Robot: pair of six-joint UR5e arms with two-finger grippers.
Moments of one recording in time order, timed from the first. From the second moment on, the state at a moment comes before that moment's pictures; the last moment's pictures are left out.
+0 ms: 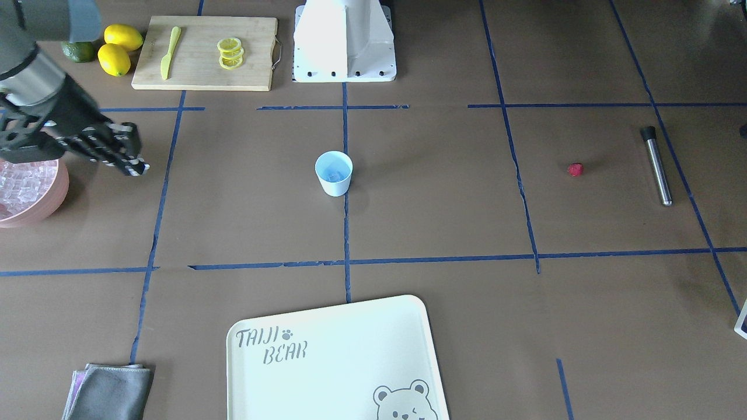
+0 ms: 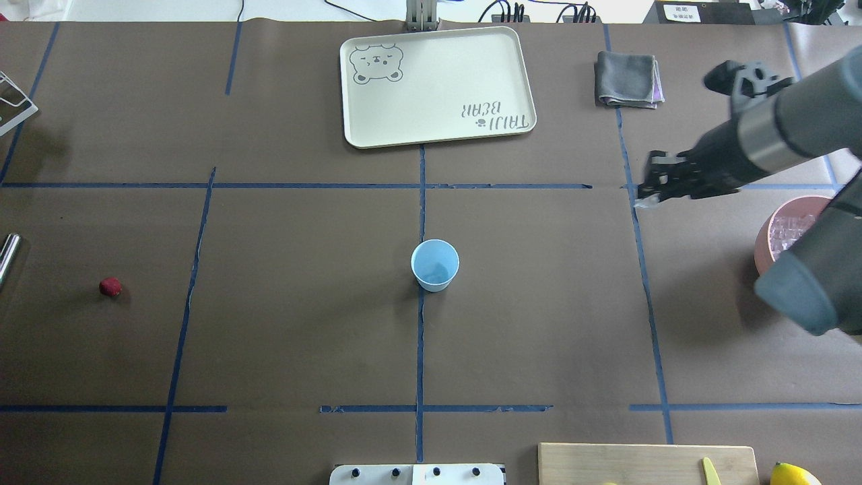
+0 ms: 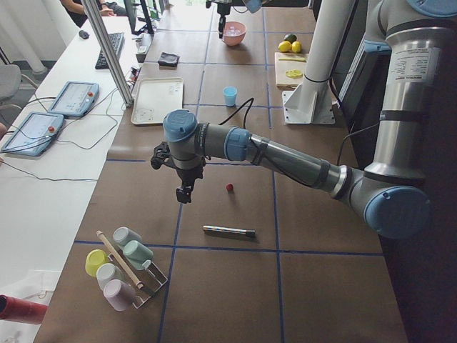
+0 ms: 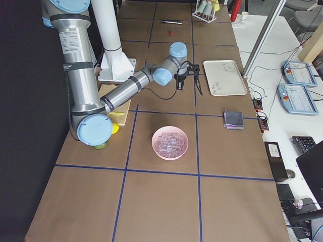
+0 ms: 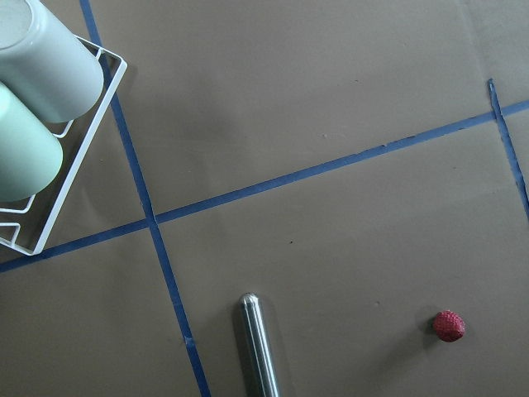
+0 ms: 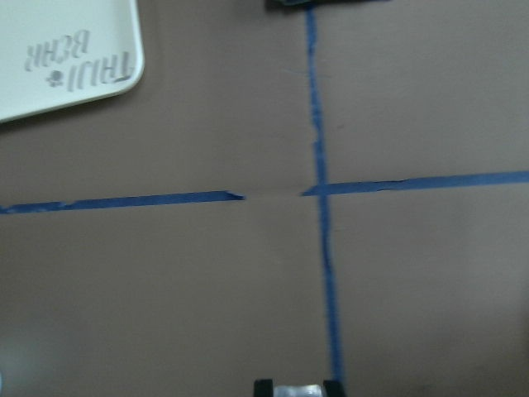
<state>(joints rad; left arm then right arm) -1.50 -1.63 -1.85 -1.37 -2.41 0.16 0.86 -1.33 2.00 -1.33 2.16 1.22</state>
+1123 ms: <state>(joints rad) -1.50 -1.63 -1.85 -1.37 -2.41 0.16 0.46 -1.00 1.80 -1.32 1.77 1.66</state>
